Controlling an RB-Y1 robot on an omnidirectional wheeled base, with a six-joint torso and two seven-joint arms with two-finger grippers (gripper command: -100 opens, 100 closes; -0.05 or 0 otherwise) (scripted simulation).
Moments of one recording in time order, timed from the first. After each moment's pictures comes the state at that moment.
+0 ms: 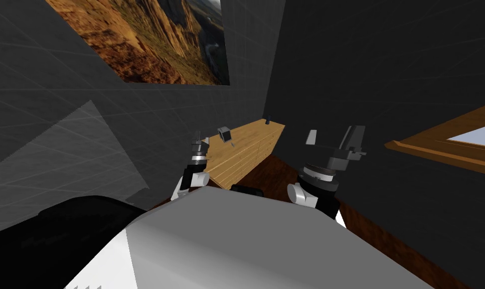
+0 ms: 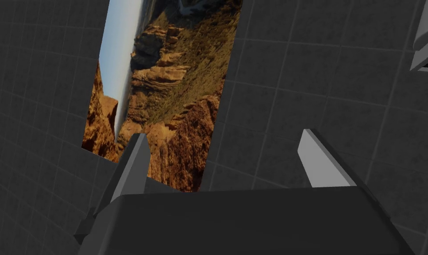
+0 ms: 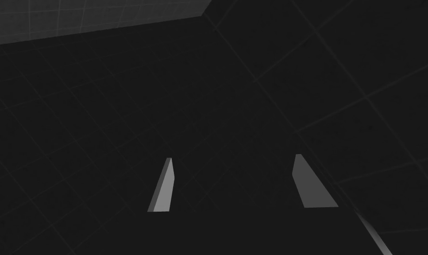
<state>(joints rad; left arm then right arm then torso) 0.50 0.09 0.12 -2.27 0.12 -0.32 -0.02 0.47 -0.03 0.06 -2.36 0.05 -0.64 -0.16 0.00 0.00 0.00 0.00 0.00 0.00</state>
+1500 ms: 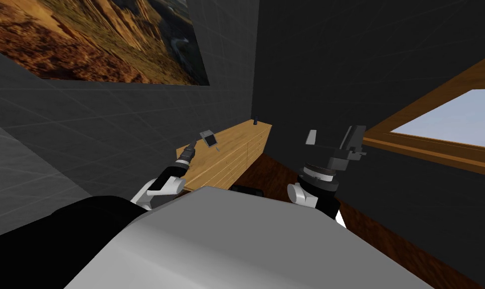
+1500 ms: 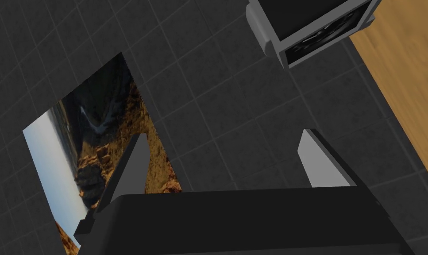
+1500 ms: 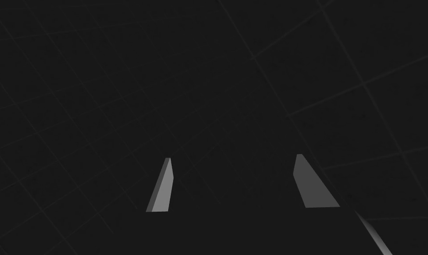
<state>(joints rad) 0.68 0.43 0.36 -2.22 0.25 0.04 -0.23 0.47 -0.03 0.06 -2.36 0.05 -0.64 -0.16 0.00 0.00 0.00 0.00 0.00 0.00</state>
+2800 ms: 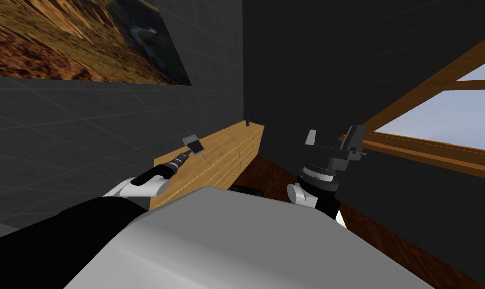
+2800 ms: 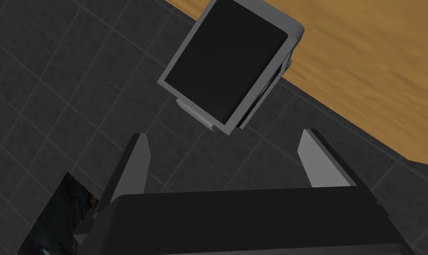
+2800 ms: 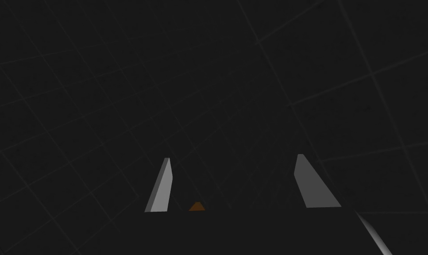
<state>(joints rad) 0.79 0.66 0.47 -2.16 0.39 0.41 -0.36 0.47 -0.03 0.06 -2.36 0.05 -0.64 -0.16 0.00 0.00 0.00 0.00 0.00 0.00</state>
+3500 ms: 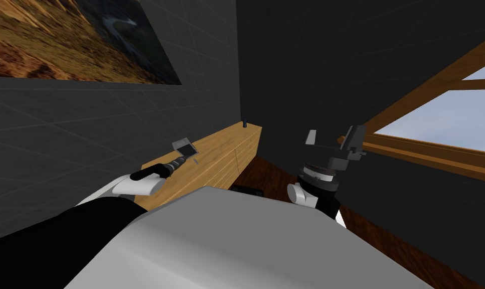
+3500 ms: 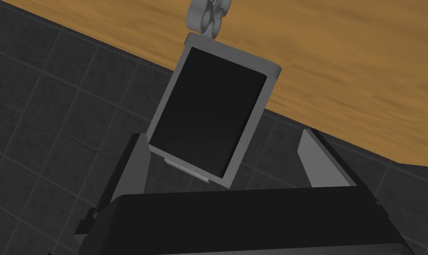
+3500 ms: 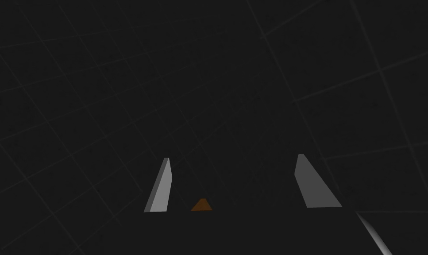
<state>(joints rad) 0.82 0.78 0.49 -2.12 0.46 0.60 -0.42 0.47 -0.03 0.06 -2.36 0.05 -0.64 -0.16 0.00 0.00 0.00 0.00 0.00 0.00</state>
